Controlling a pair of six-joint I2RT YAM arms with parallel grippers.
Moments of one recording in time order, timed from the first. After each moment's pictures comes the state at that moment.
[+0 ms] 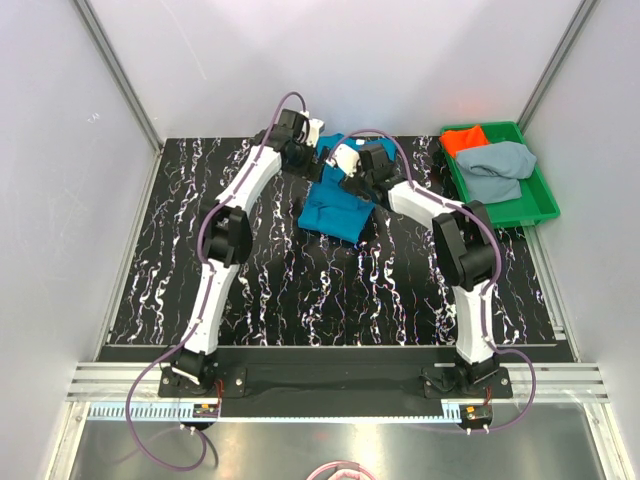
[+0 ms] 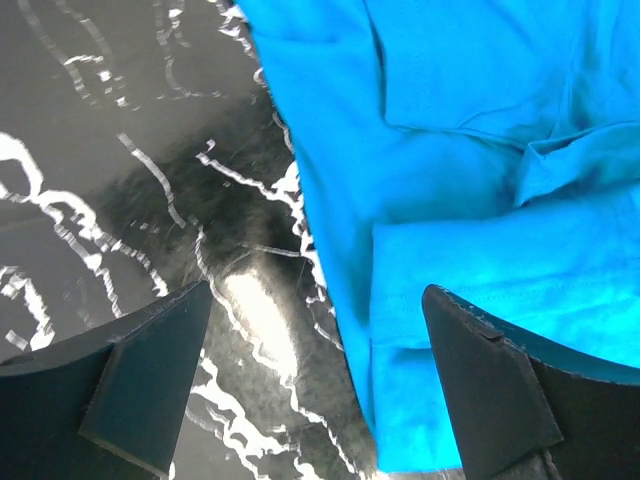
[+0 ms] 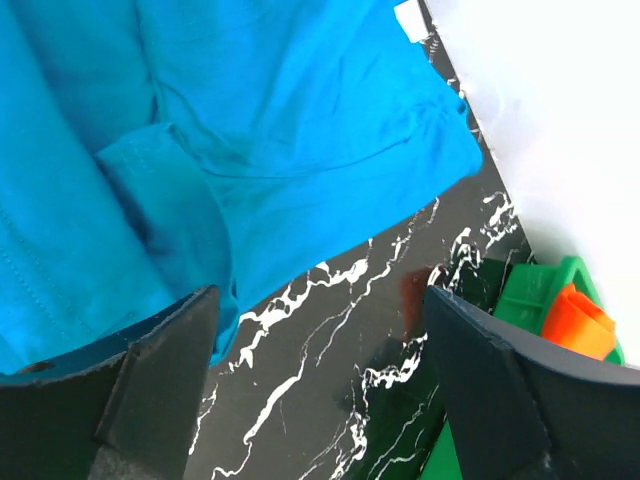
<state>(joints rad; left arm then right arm) -0.35 2.57 2.52 -0.87 0.17 0.06 0.45 2.13 1.58 -0.06 0.20 -0.73</state>
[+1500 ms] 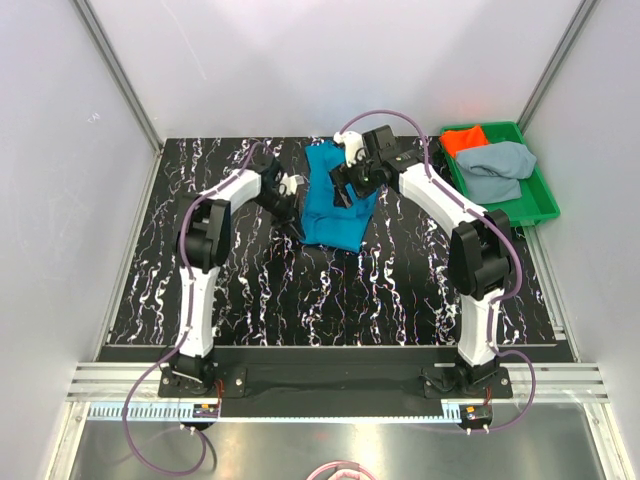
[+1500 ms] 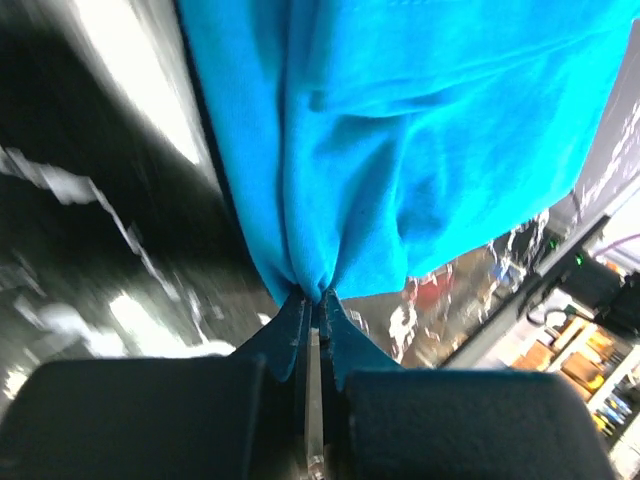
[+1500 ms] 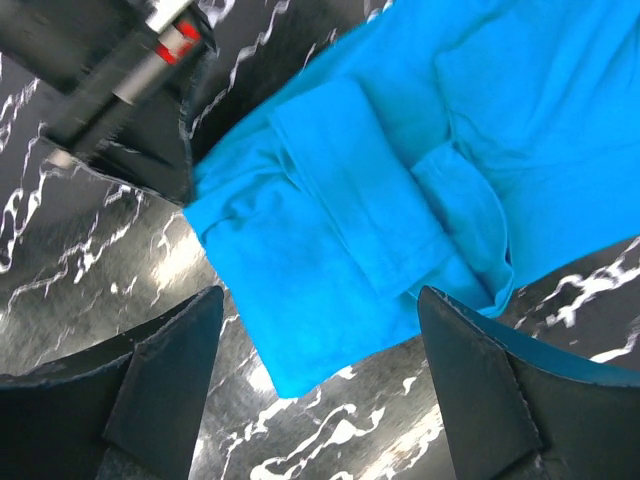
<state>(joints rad) -0.27 2.33 1.82 -0.89 0.68 -0.16 0.44 2.02 1.77 -0.57 -0.34 -0.15</state>
